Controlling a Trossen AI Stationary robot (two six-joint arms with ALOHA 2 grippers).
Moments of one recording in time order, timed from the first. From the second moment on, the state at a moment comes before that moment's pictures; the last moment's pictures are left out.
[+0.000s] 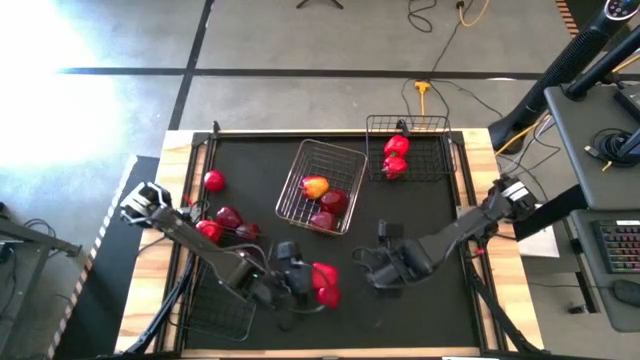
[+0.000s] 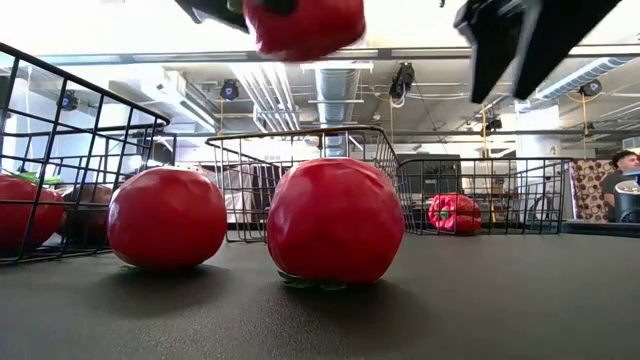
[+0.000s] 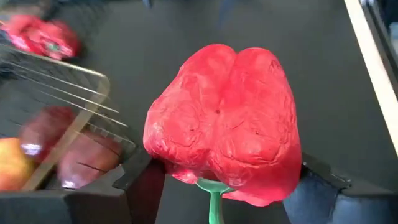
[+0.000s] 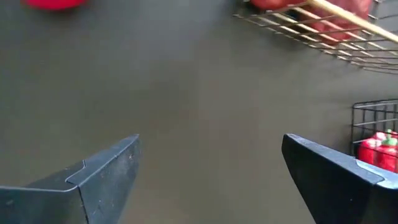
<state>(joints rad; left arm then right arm) -0.59 1.74 1.31 -0.45 -0.63 -0.43 0.50 1.74 1.46 -1.19 0.36 0.52</state>
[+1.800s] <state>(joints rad) -0.61 2.23 1.73 -0.94 -0.62 -0.59 0.53 2.02 1.39 -0.43 0.41 0.43</state>
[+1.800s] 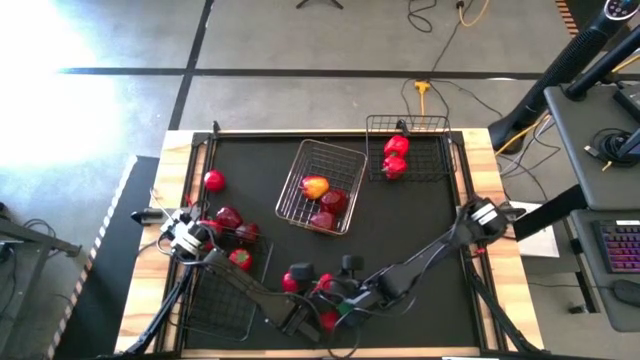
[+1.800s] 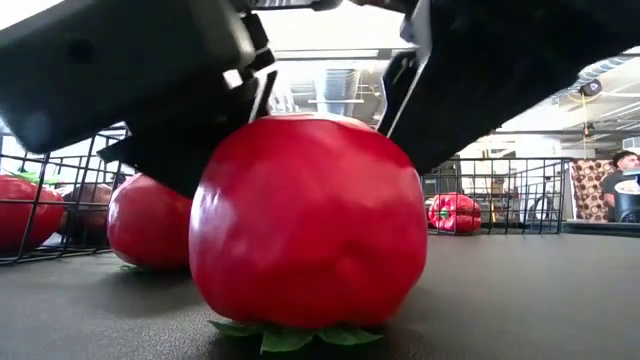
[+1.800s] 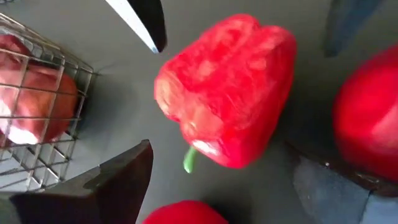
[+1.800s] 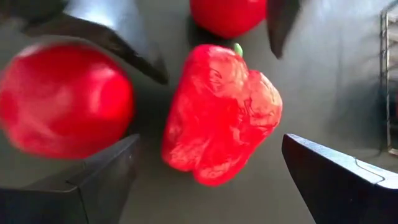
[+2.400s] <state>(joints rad) -0.62 2.24 1.67 -0.85 -0.67 -0.59 0.49 2.07 1.40 -0.40 0.39 0.52</state>
